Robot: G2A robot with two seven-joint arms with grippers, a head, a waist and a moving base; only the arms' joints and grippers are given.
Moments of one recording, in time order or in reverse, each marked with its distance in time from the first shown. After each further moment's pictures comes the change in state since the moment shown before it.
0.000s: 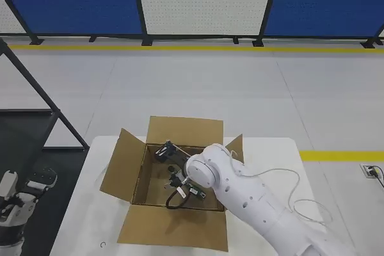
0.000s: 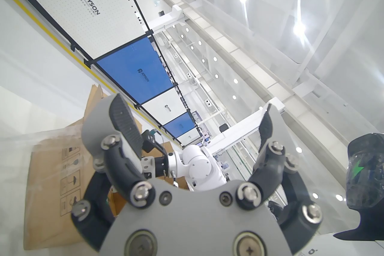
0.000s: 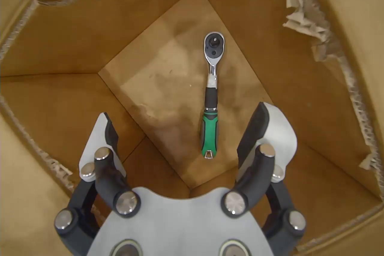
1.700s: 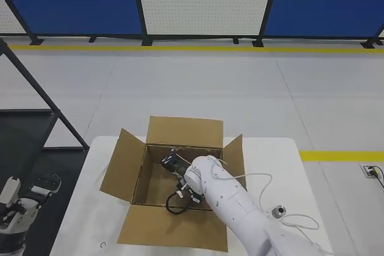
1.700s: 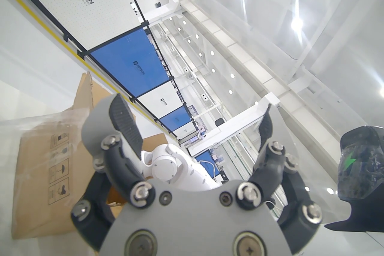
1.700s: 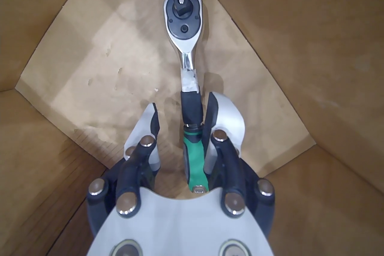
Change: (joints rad) left arm 0.052 -0.007 -0.009 -0.048 -0.034 0.004 -0.032; right arm 0.076 -0.269 -0.110 0.645 -0.035 -0.075 -0.288
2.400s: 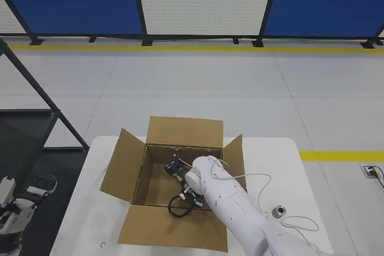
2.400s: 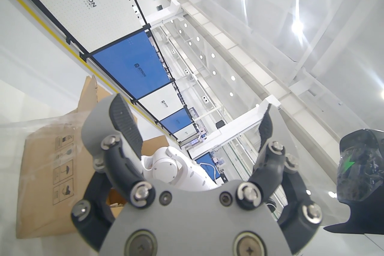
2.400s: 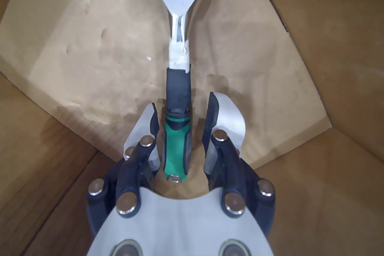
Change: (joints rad) left arm -0.008 -0.001 -0.016 0.012 -0.012 0.007 -0.009; right arm 0.016 -0.026 0.012 0.061 -0.022 -0.047 0.124
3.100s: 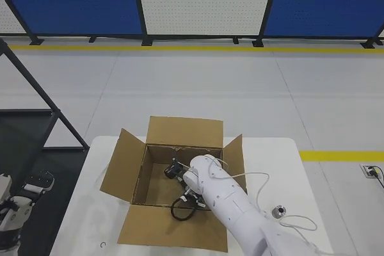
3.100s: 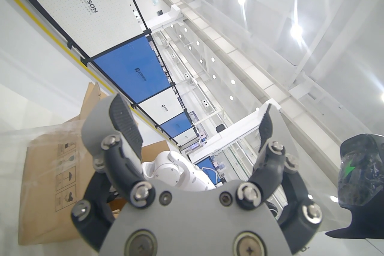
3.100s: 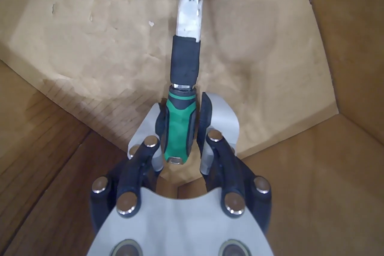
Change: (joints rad) left arm -0.021 -0.001 -0.001 0.024 0.004 0.000 0.018; right arm 0.008 -0.009 0.006 0.004 -0.037 -0.028 0.086
